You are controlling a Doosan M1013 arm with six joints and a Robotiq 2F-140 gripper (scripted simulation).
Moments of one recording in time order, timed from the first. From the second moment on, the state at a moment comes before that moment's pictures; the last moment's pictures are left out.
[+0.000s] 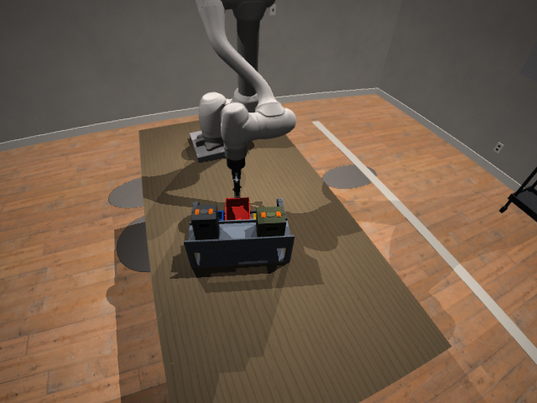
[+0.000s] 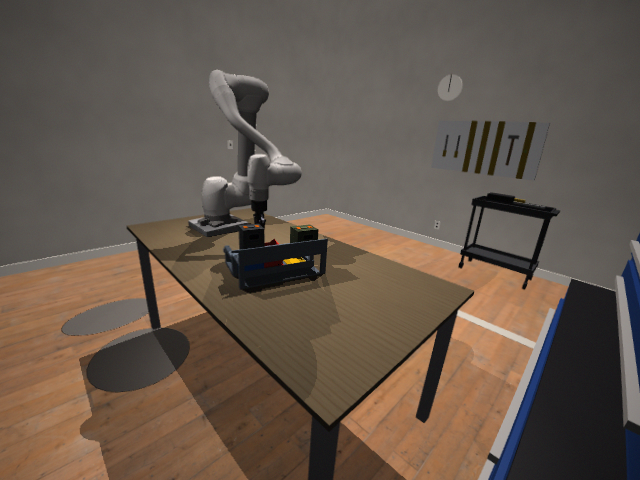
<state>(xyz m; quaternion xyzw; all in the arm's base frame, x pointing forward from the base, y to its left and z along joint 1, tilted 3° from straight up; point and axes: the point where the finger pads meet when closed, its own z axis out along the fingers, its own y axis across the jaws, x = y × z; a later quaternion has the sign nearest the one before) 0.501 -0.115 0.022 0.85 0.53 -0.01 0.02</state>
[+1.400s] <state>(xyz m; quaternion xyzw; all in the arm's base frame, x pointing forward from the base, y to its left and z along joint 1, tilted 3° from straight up) 0.509 -0.119 0.023 0.85 0.53 -0.01 0.02</state>
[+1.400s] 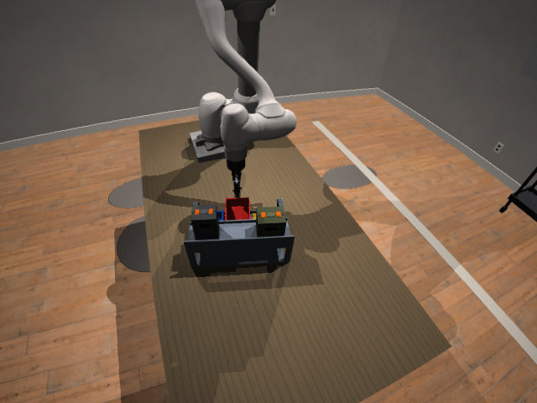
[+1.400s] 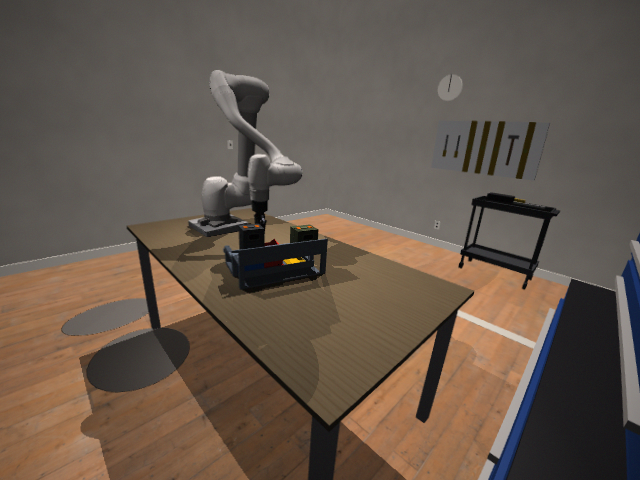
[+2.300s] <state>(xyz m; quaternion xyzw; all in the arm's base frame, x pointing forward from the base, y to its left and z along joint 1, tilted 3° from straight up) 0.513 -0.121 0.023 0.85 0.53 -0.01 0.02</state>
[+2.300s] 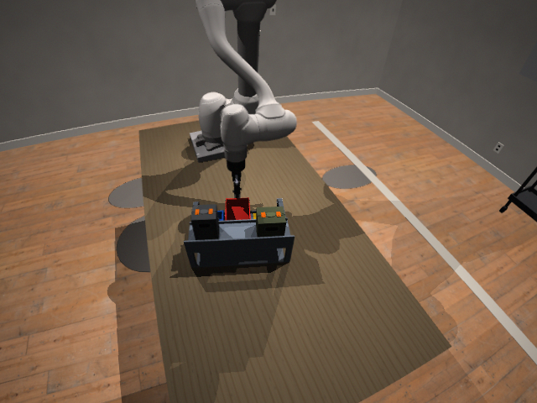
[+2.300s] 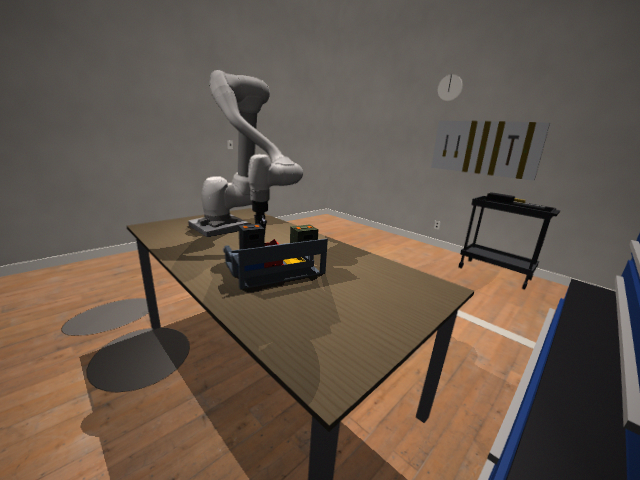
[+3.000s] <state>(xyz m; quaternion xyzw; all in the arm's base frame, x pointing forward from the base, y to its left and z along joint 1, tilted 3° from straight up) 0.522 -0.125 0.023 0.85 0.53 -0.01 0.02</state>
